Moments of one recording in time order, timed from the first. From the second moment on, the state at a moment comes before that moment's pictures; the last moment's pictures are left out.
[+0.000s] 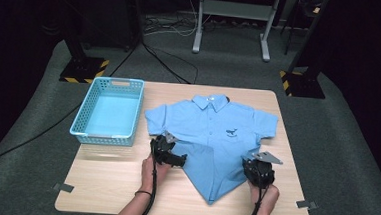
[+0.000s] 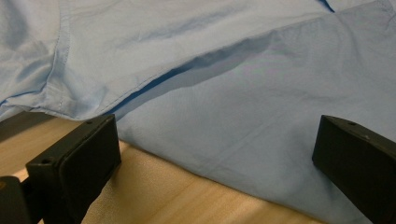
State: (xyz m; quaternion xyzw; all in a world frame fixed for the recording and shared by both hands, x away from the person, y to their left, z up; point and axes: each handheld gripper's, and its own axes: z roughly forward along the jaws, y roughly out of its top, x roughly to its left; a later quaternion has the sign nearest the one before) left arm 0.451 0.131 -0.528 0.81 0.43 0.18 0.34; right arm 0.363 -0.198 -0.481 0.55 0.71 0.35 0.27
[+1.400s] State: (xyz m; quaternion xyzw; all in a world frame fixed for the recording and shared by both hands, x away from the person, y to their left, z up) left arm 0.452 0.131 -0.528 0.82 0.43 0.18 0.34; right arm 0.391 -0.258 -0.527 0.58 0.72 0.32 0.23
